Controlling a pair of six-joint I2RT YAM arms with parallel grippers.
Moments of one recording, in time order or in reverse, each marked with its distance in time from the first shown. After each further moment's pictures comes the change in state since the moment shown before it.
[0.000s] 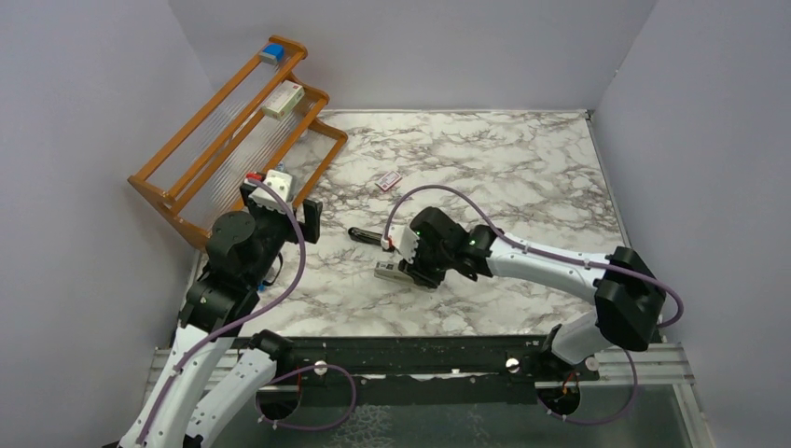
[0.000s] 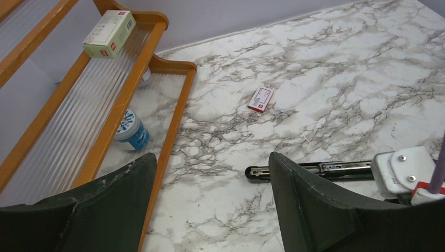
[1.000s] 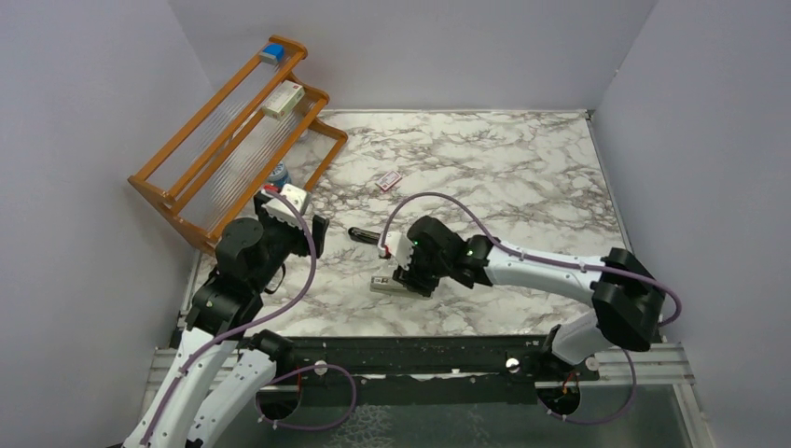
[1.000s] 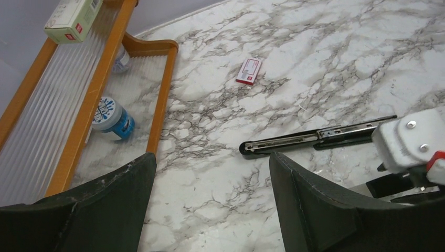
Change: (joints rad) left arm 0.000 -0.046 -0.085 -0.032 0.079 0.061; right arm 0.045 0.058 -0.026 0.081 0.014 -0.010
